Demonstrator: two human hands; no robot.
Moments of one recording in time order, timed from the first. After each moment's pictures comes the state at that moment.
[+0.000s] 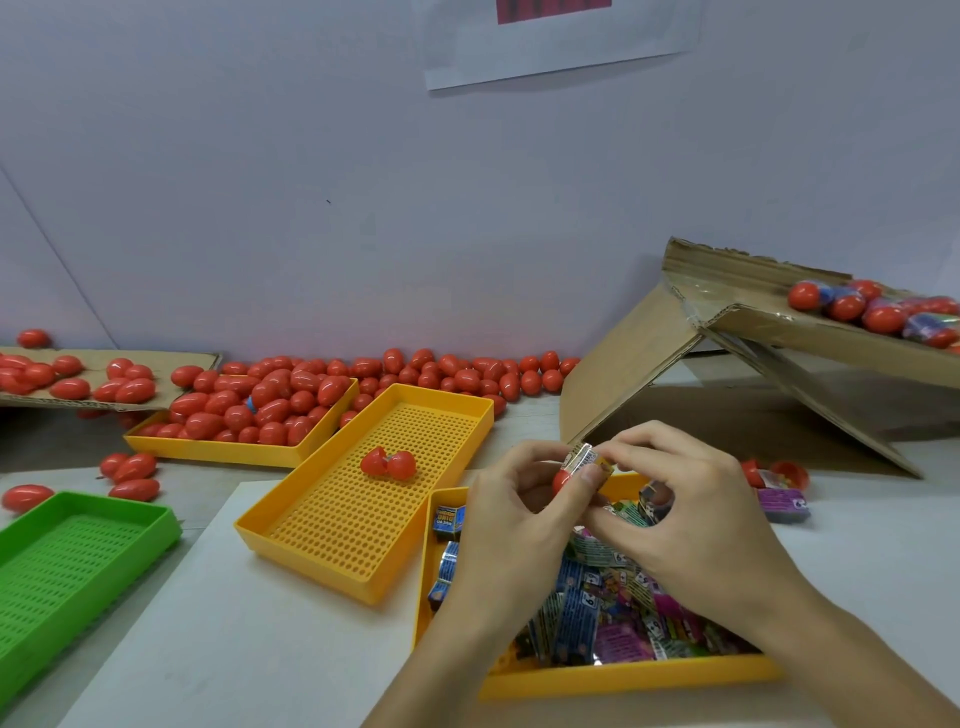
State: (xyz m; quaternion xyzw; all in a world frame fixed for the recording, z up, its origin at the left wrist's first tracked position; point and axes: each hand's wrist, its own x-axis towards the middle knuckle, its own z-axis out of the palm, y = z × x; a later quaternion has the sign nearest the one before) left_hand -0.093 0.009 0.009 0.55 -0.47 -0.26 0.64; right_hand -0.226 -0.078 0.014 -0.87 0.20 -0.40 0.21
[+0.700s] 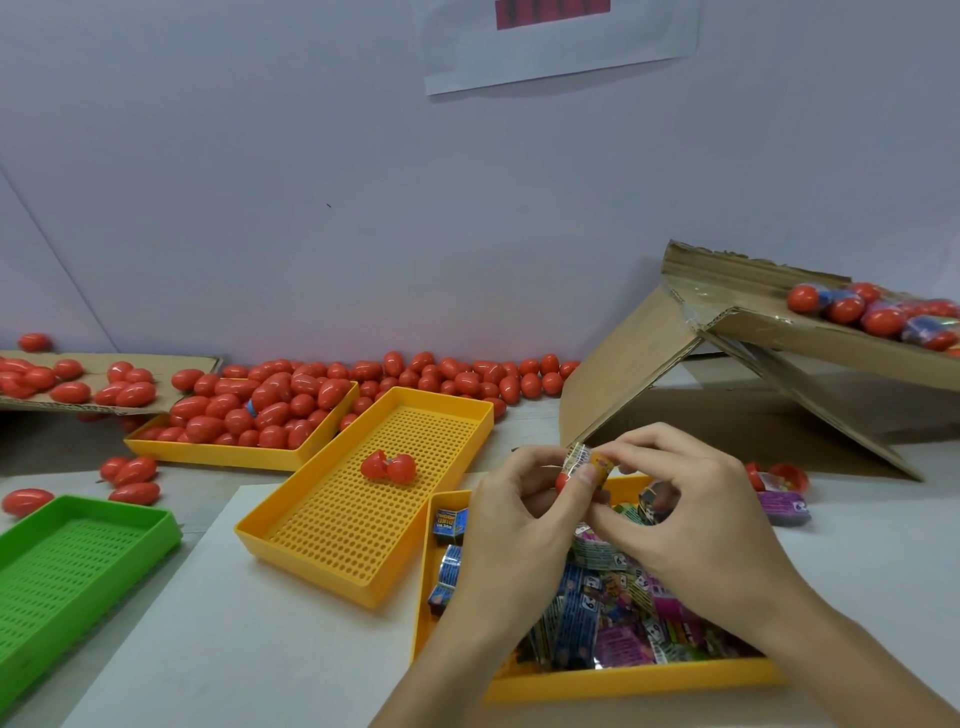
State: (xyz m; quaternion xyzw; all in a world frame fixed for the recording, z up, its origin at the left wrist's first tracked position) left_hand -0.094 0.008 0.007 0.56 -0.47 -0.25 0.64; right_hand -0.225 -0.077 0.015 -0.84 0.20 -0.44 0.24
